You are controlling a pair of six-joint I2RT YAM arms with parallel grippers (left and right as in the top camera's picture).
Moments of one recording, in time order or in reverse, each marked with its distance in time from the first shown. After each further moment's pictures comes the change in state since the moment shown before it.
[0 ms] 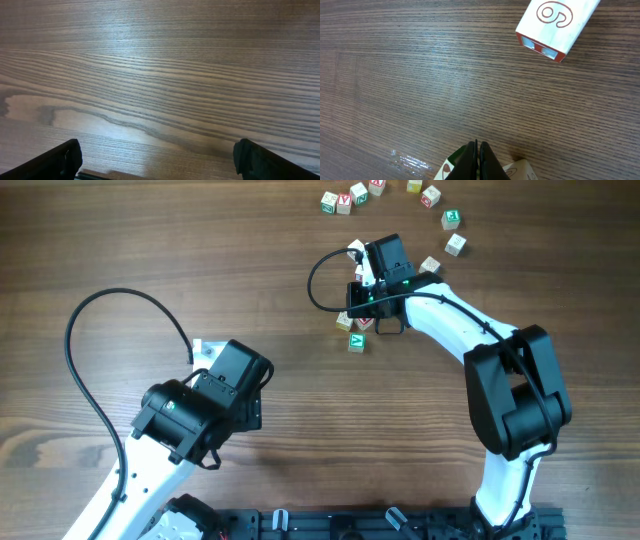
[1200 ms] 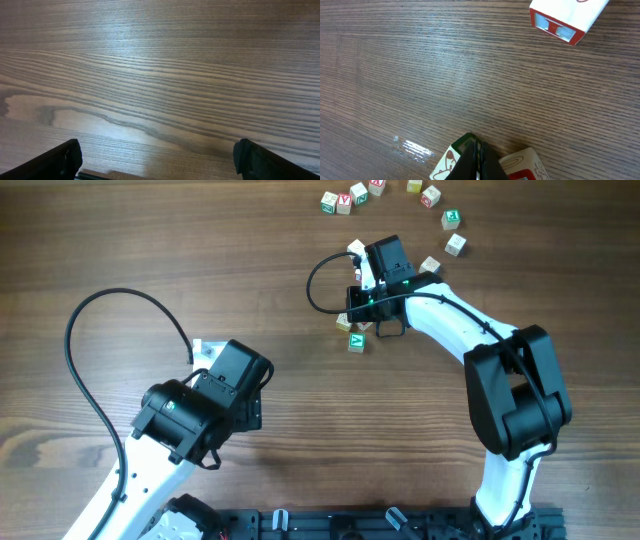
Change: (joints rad) left arm 0.000 0.000 0.000 0.000 0.000 0.000; right arm 0.000 0.000 0.000 -0.038 -0.038 -0.026
